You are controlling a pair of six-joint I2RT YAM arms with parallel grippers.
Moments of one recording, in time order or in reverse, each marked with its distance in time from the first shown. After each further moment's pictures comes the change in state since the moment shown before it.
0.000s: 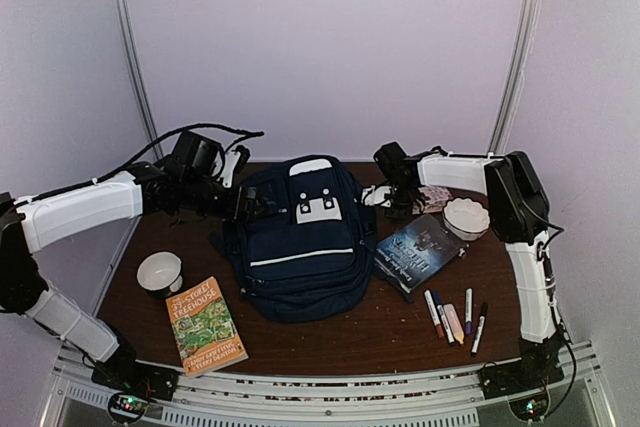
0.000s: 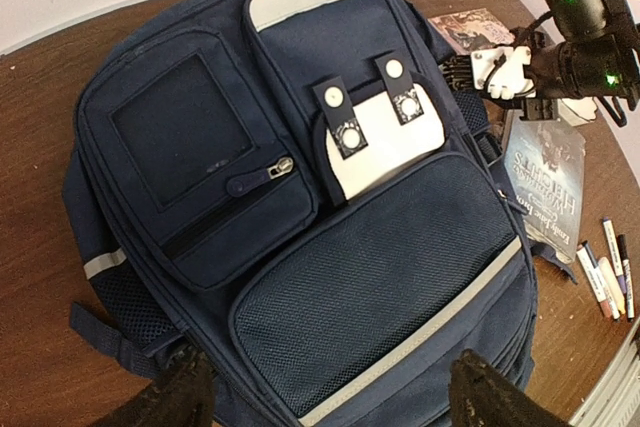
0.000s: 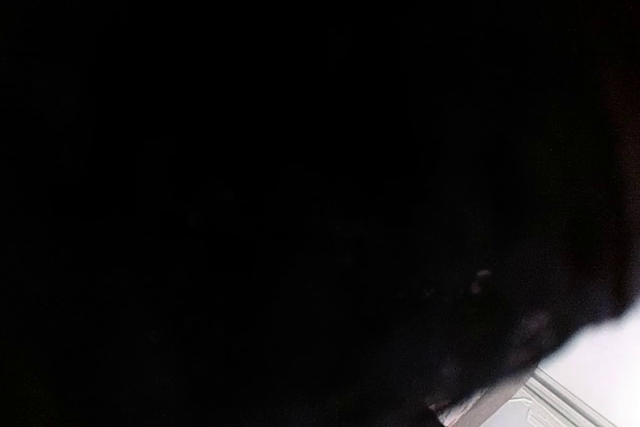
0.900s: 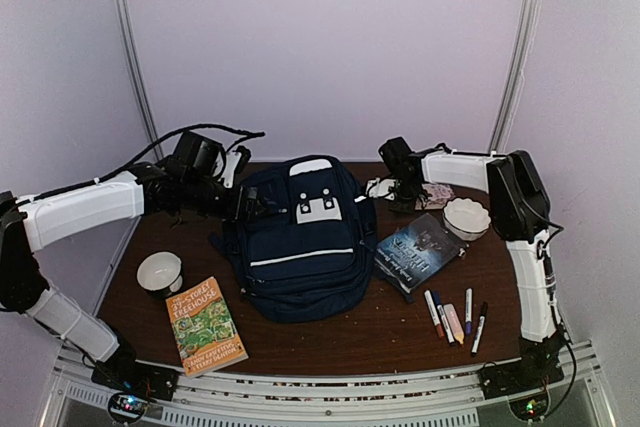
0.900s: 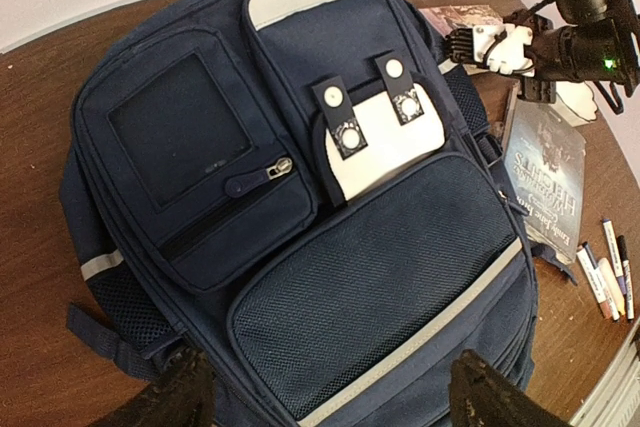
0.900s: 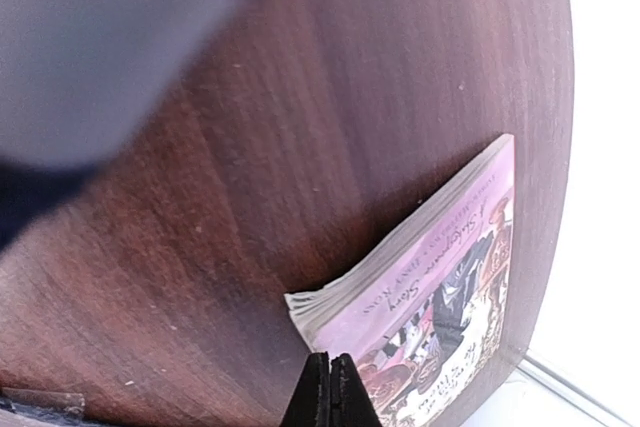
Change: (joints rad) left arm 0.000 0.009 0.000 0.007 0.003 -0.002; right arm -0.032 0.010 0.026 0.039 0.034 0.016
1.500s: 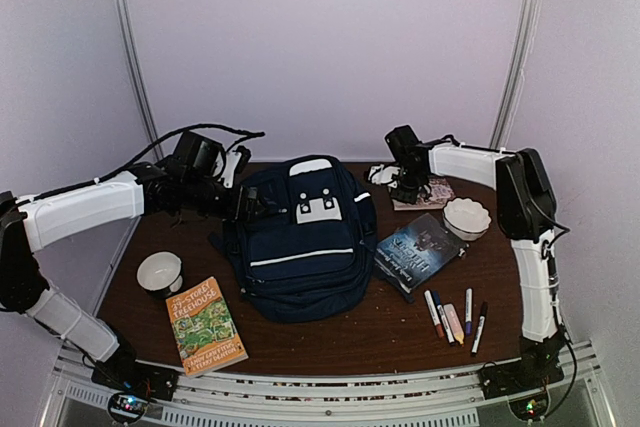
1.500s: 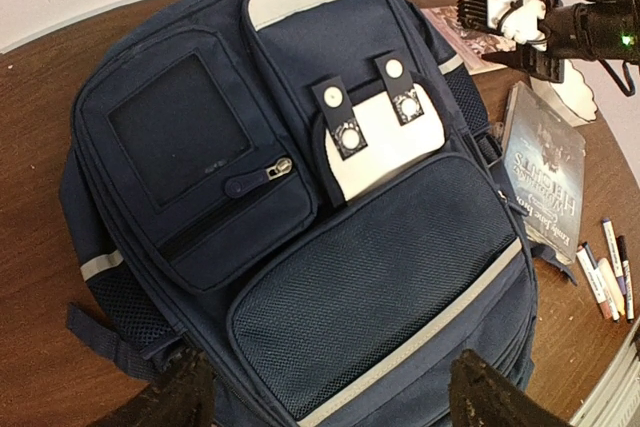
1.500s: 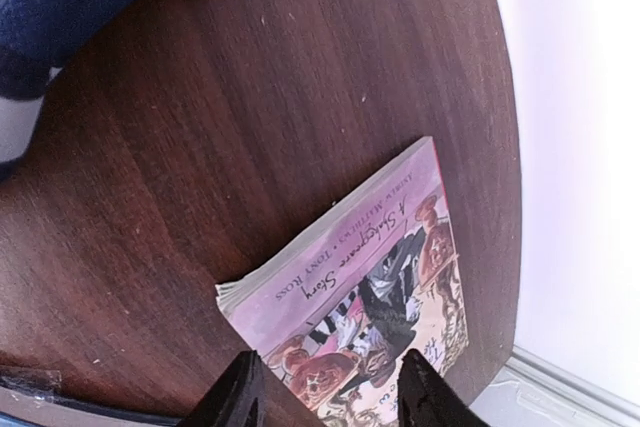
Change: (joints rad) left arm 0.000 0.000 0.000 0.000 0.000 -0.001; right arm -0.025 -0.035 0.030 0.014 -0.037 0.018
